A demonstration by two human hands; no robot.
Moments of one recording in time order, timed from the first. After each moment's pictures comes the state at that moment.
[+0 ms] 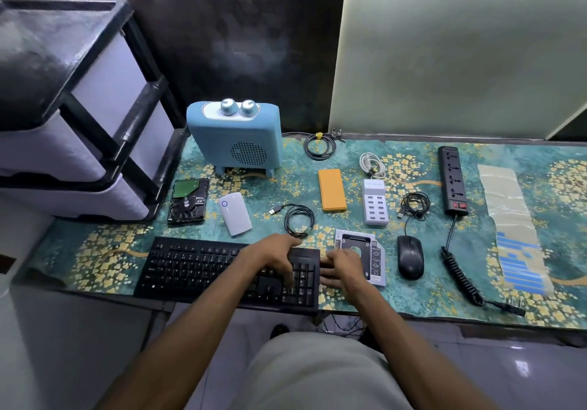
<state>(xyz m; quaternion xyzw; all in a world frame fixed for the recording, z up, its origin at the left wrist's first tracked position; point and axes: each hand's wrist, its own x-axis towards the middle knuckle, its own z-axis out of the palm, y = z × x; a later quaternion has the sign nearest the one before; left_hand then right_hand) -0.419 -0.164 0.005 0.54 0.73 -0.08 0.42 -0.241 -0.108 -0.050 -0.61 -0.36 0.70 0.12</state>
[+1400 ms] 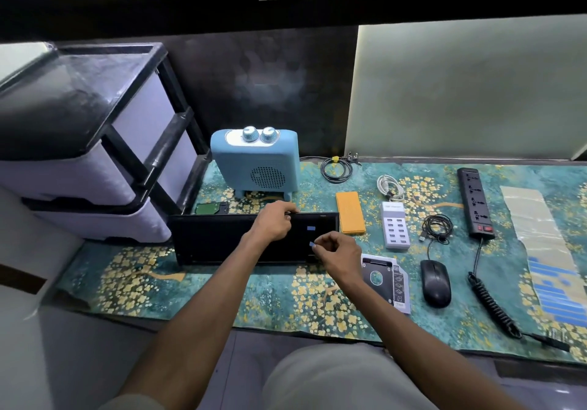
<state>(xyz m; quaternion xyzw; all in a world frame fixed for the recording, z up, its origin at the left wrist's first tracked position) -0.492 -0.124 0.033 0.46 0.84 0.15 0.25 -0.302 -0.097 -0.014 -0.49 -0.67 0.50 0.24</state>
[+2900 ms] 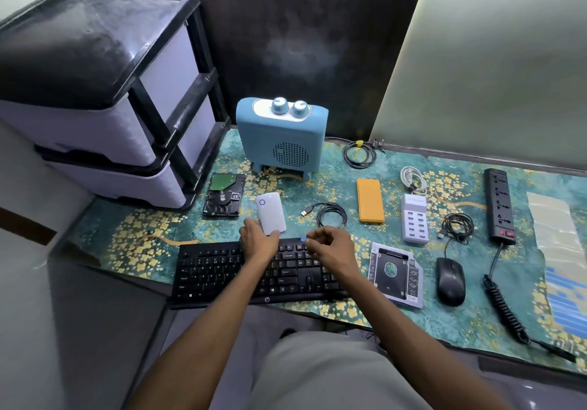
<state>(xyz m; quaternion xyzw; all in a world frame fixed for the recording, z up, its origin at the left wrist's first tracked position) -0.493 -0.213 -0.052 0.09 0.91 0.32 0.24 -0.338 -0.129 -0.023 -0.45 -0.65 0.59 0.16</state>
